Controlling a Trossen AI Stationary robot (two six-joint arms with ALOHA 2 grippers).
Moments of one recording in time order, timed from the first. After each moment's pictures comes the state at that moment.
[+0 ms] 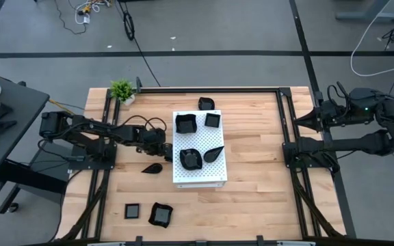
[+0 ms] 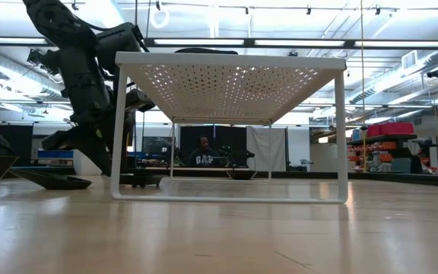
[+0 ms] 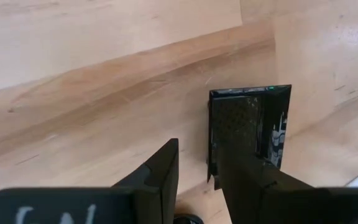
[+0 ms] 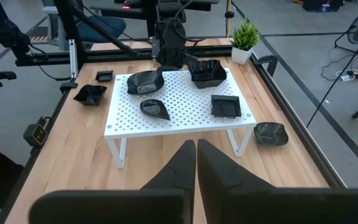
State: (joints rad) left arm 0.09 1.39 0.58 -0.27 0.04 -1.25; right arm -0.14 0.50 1.28 -1.20 -0.09 -0.03
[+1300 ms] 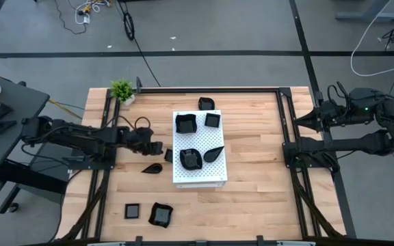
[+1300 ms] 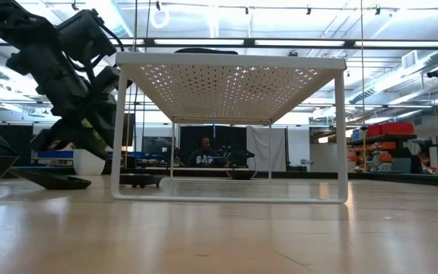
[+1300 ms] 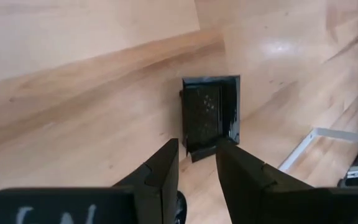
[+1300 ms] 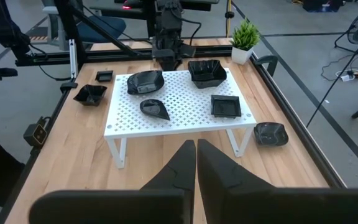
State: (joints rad) left arm 0.08 1.10 0.37 -0.09 0.05 -1.26; right arm -0.14 0.50 1.27 -1.20 -0.09 -0.03
